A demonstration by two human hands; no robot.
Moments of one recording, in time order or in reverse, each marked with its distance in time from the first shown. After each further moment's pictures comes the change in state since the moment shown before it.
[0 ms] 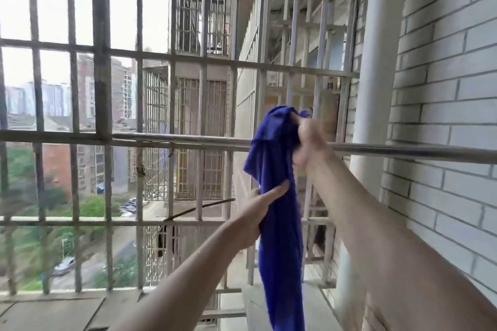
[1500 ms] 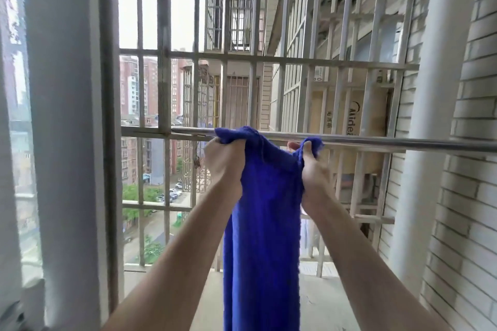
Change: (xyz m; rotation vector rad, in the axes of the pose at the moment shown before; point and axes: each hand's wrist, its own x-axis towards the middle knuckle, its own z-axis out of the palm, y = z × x) left_hand -0.090 0.114 -0.091 0.065 0.826 0.399; right_hand -0.065 0.116 0.072 -0.046 0.135 -0.097
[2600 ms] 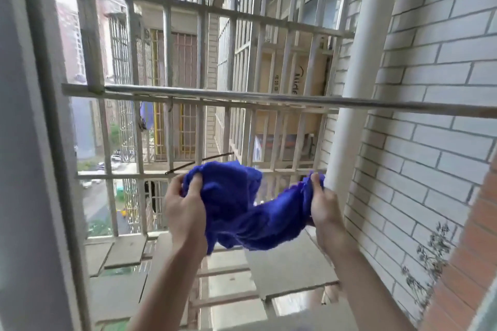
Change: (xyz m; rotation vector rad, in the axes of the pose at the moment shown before) left_hand -0.081 -0.109 -0.067 -0.063 -0.062 -0.095; right_hand -0.109 0.021 -0.125 -0.497 0.404 0.108
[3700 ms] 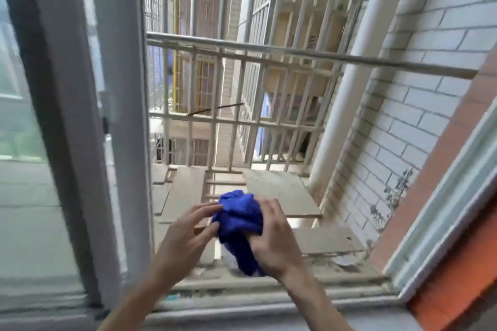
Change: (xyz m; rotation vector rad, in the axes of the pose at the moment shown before) left_hand -0.201 -0.014 -0.160 0.484 -0.589 0.077; right_hand -0.232 0.088 -0.068 -0.744 -0.460 -0.548
